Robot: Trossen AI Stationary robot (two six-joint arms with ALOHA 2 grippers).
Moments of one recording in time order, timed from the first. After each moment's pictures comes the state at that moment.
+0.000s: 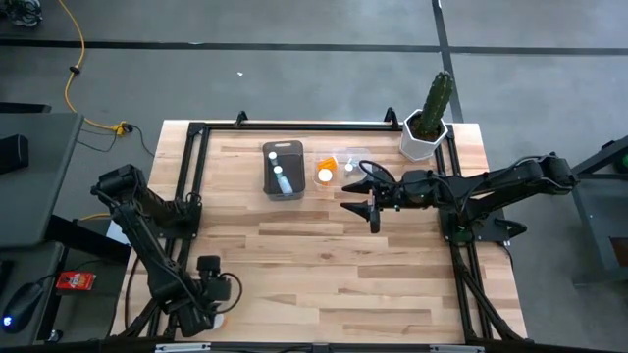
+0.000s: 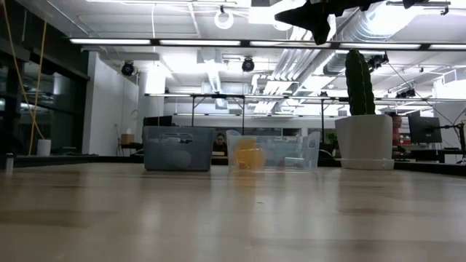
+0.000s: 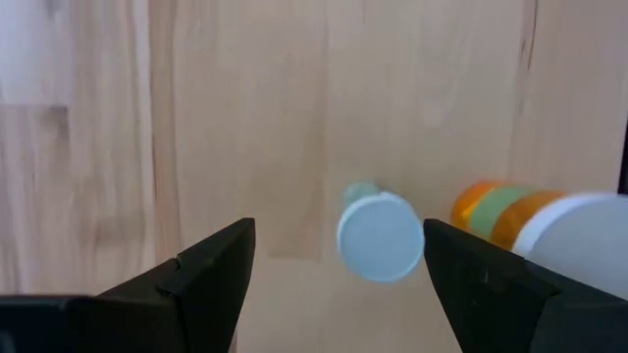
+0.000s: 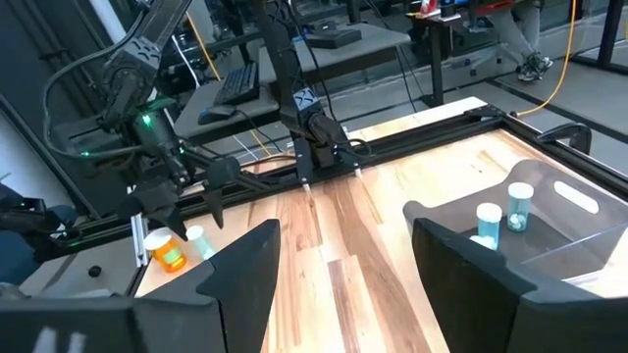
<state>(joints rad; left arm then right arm) -0.96 1.59 0.98 -0.88 -0.25 -1.07 0.10 1.14 0.73 0.25 0.15 0.28</state>
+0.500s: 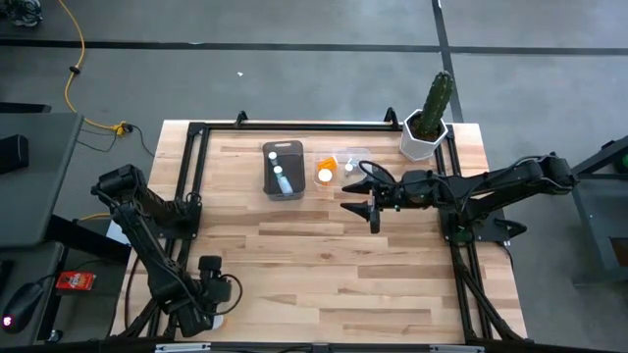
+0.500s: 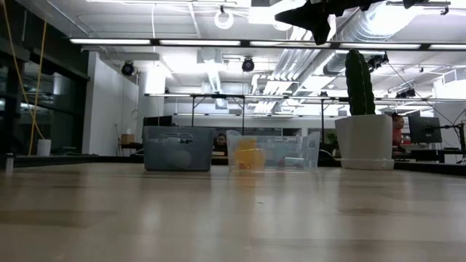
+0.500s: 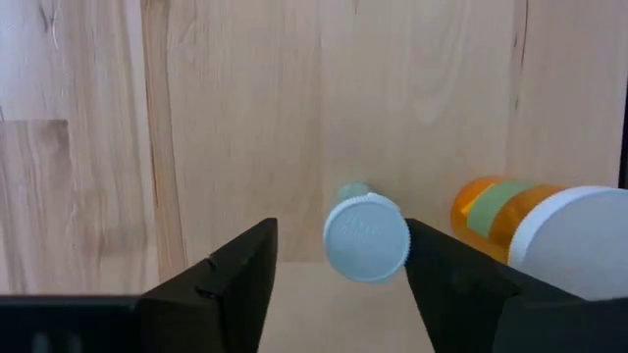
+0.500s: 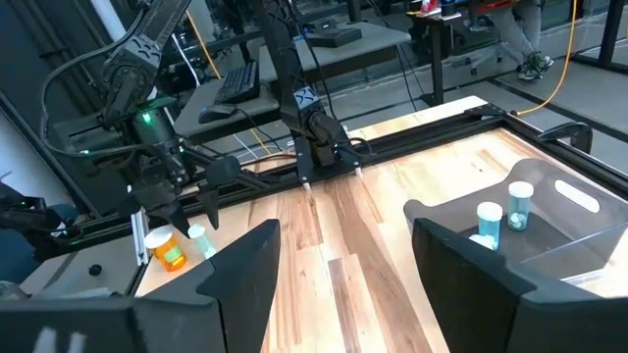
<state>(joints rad) -0.96 1.59 0.98 -0.87 -0.25 -1.03 0.10 1.14 0.73 0.25 0.15 0.28</state>
